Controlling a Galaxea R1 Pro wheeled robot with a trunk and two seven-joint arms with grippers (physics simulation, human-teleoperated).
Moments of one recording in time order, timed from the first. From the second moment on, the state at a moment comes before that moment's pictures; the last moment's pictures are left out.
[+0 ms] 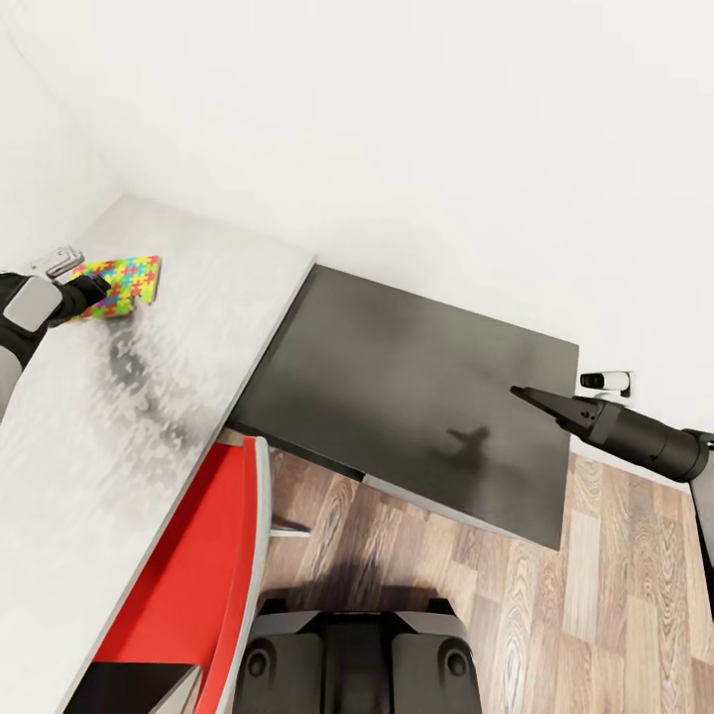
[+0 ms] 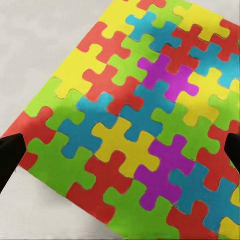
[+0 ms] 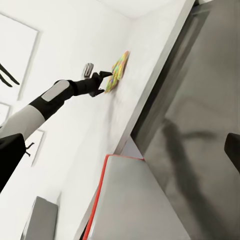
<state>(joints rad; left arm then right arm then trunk) -1.62 0.42 -0.06 -0.26 0.60 0.36 0.23 -0.59 -0.33 -0.31 -1.62 -0.68 1.04 1.07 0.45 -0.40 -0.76</state>
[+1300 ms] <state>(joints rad) -1.62 0.42 -0.06 -0.25 0.59 0.36 0.23 -0.59 -0.33 -0.31 -1.62 -0.68 1.04 1.07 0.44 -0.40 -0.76</state>
